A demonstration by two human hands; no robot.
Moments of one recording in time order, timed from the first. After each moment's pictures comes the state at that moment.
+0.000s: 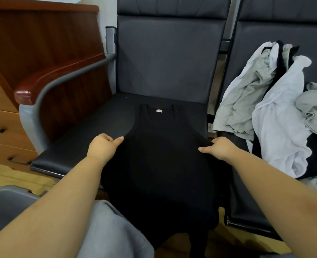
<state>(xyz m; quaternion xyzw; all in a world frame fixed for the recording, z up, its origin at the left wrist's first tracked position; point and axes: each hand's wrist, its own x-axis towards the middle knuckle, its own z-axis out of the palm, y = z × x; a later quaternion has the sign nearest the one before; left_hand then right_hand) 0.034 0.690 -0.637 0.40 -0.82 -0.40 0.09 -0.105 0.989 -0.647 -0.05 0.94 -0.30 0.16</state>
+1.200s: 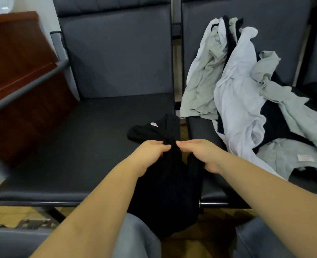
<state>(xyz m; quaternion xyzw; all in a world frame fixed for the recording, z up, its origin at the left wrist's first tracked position) 0.003 0.873 -0.617 0.15 -0.79 -0.58 -0.13 -0.045 1.035 -0.651 0.03 0.75 -0.61 0.27</state>
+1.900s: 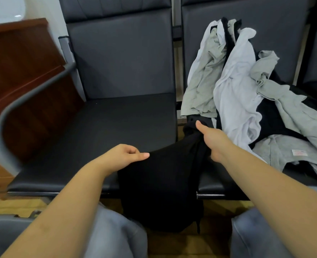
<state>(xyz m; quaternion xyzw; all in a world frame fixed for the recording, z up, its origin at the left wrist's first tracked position) 0.035 0.801 -0.610 0.10 -0.90 -0.38 -0.18 -0.063 1.051 -0.651 0.15 0.66 -0.72 0.16</state>
